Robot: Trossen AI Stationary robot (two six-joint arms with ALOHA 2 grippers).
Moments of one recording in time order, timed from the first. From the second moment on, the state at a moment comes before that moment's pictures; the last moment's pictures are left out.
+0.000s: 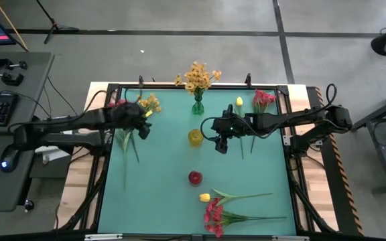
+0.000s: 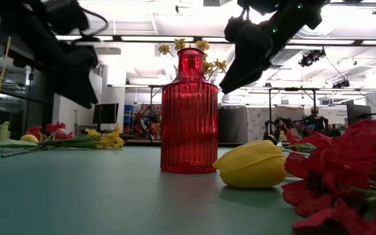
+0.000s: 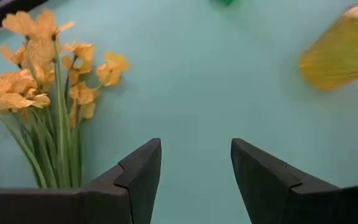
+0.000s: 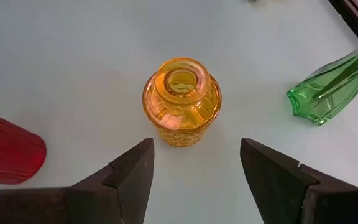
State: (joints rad) left arm 0.37 0.88 0.52 -0.52 -0.15 -0.35; right arm -0.05 1.45 0.94 -0.26 0.11 0.10
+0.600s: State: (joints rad) left arm 0.40 1.22 0.53 -0.54 -0.20 -0.42; right arm -0.05 1.45 0.88 -0.21 0.11 0.07
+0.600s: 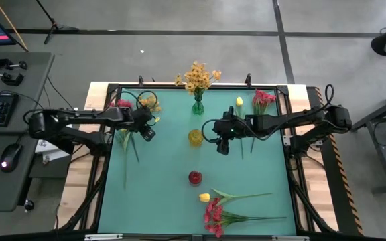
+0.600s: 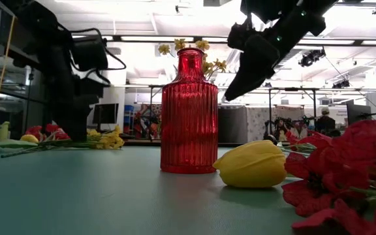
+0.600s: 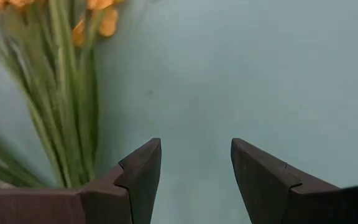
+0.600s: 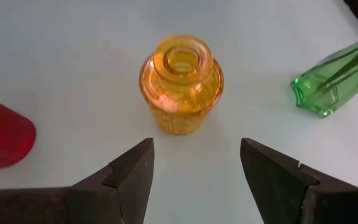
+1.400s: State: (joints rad) left arm 0.58 1.27 0.65 -0.75 -0.36 -0.34; right arm -0.05 1.45 0.88 -0.15 0.11 0.06
